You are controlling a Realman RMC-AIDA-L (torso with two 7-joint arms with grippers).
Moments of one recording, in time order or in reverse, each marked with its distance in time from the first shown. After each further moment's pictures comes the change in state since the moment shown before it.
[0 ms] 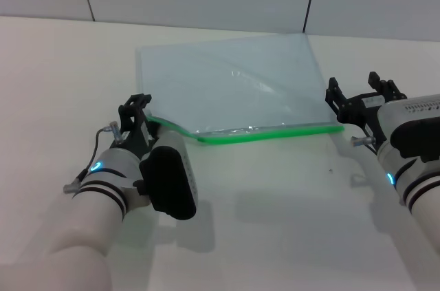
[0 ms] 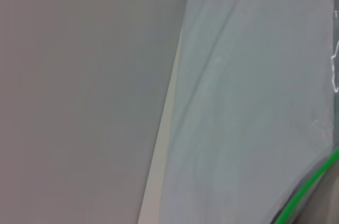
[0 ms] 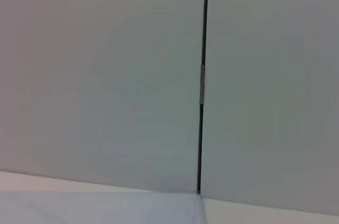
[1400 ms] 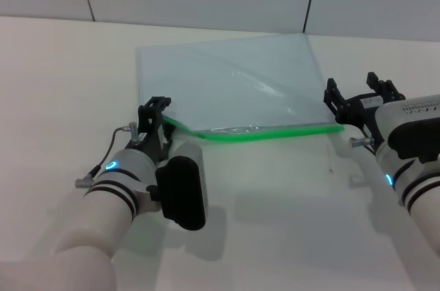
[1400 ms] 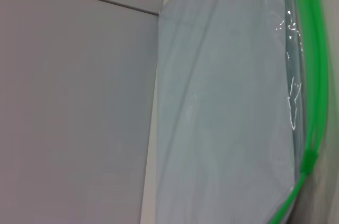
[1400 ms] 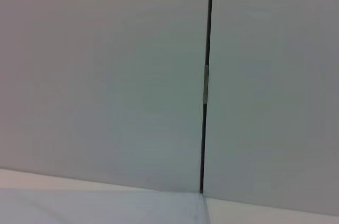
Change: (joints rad) left arm -0.023 0.000 0.028 0.004 0.020 0.039 0.074; right arm 0.000 0.002 -0.002 -0.003 0.000 0.000 -0.011
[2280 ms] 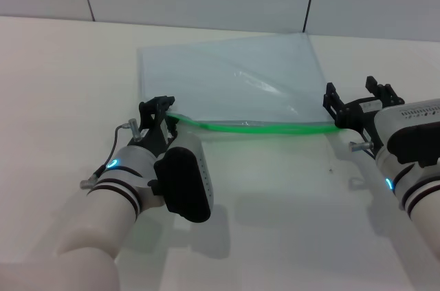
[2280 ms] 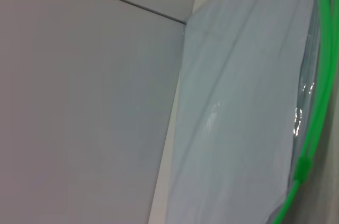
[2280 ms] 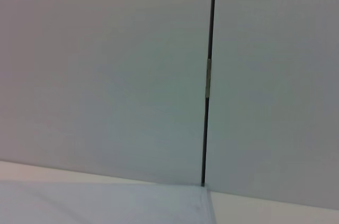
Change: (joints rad) left arm 0.004 0.002 -0.008 0.028 0.021 -0.026 -0.096; right arm -0.006 0.000 -0.014 0.000 0.001 0.000 0.000
